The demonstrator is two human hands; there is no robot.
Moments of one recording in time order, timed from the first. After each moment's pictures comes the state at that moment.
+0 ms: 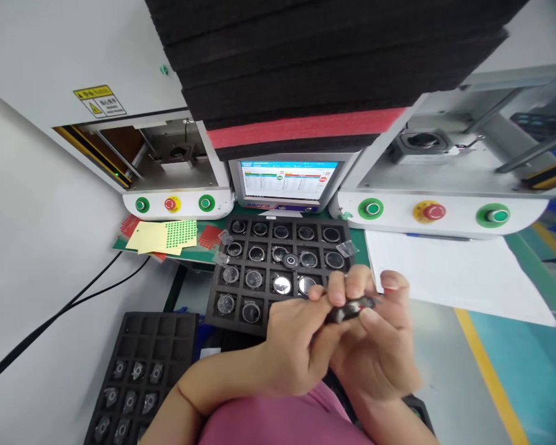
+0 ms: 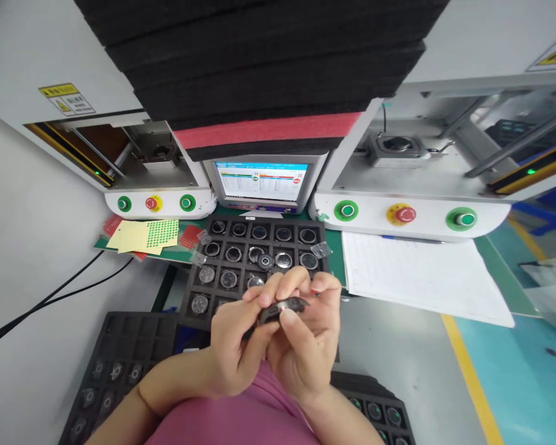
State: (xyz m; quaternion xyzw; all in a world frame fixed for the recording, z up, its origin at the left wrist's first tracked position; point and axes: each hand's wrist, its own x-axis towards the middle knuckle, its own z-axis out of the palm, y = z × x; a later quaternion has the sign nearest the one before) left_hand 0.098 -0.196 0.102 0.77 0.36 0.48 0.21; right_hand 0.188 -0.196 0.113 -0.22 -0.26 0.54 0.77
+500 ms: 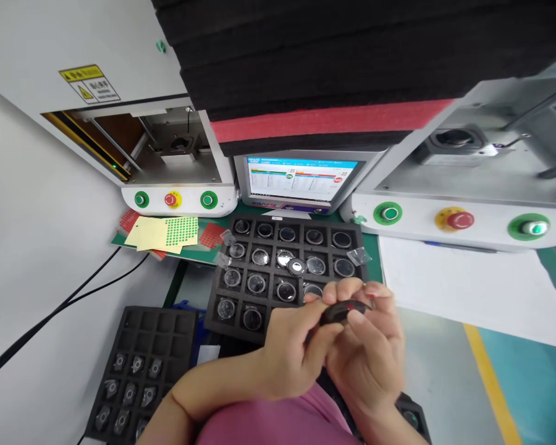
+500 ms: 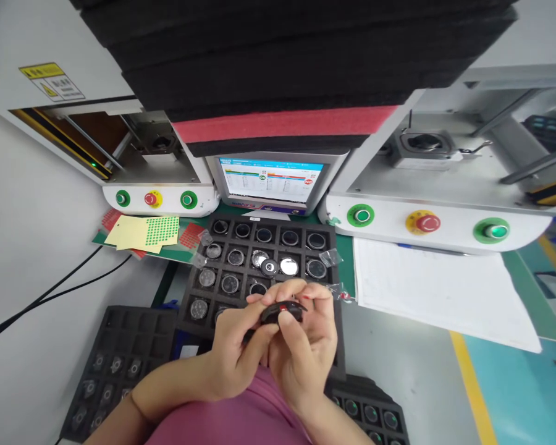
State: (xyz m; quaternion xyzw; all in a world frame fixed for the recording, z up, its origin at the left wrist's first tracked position) left_hand 0.094 -0.180 0.086 0.72 0.40 0.46 0.33; right_hand 0.186 -0.180 0.089 -0.33 -0.25 0.54 0.73
